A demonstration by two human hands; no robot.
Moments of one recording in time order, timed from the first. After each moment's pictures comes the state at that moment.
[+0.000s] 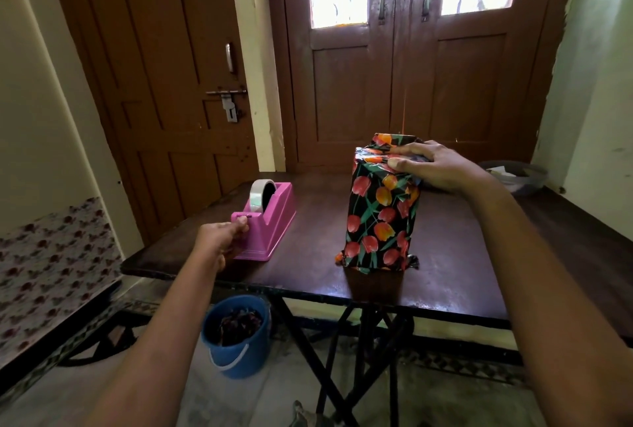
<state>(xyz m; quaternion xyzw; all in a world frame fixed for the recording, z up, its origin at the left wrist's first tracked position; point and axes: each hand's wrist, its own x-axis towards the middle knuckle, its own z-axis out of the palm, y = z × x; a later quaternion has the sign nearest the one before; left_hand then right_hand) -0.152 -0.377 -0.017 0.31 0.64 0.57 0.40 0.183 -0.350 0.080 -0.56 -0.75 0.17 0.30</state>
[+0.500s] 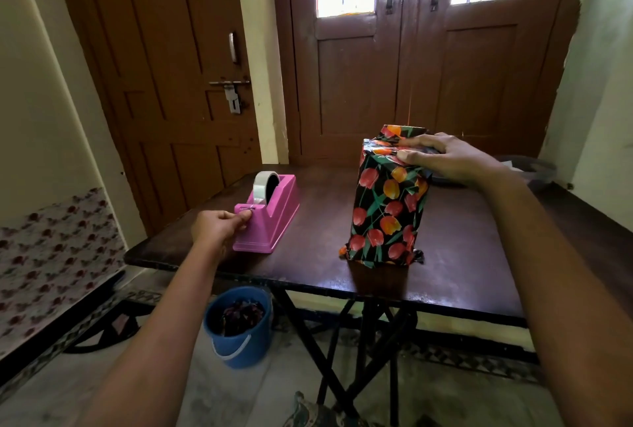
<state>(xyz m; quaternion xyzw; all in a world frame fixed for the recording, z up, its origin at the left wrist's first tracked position) -0.161 -0.374 -0.020 0.38 0.70 0.53 0.28 0.189 -0.344 0.080 -0.57 -0.75 0.17 0.29</state>
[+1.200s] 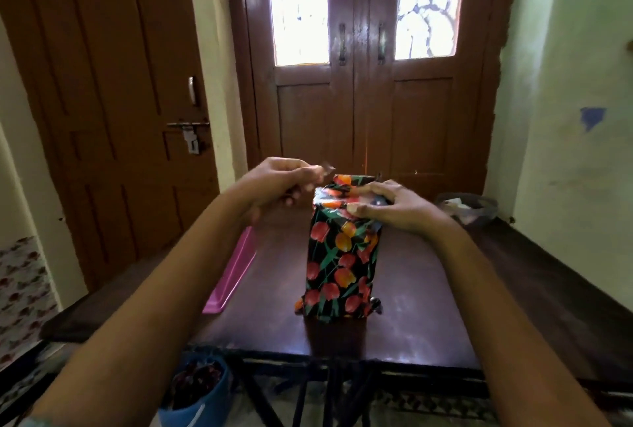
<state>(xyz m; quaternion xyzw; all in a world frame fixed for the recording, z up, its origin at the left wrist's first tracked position) -0.028 -0.365 0.120 0.71 0.45 0.41 0.36 0.193 -0.360 0.085 -0.54 -0.77 0.20 0.30</state>
